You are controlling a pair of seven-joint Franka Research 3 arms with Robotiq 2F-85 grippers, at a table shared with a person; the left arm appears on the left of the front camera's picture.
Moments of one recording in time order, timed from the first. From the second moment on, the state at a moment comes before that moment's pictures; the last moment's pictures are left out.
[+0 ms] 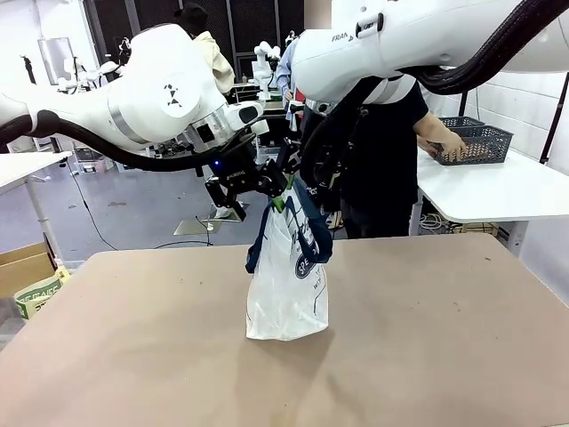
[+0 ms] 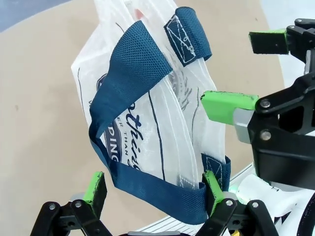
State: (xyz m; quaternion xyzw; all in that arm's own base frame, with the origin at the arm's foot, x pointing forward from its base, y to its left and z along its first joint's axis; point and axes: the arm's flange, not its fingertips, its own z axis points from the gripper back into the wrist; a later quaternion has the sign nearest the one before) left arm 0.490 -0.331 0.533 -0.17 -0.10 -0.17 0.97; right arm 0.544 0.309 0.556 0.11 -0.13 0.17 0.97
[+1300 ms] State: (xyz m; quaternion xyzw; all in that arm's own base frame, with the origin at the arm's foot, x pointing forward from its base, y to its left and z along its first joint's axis) left arm 0.494 -0.324 0.531 -0.15 -0.14 -0.18 0.96; right arm 0.544 0.321 0.515 0.11 -0.14 0.22 0.96
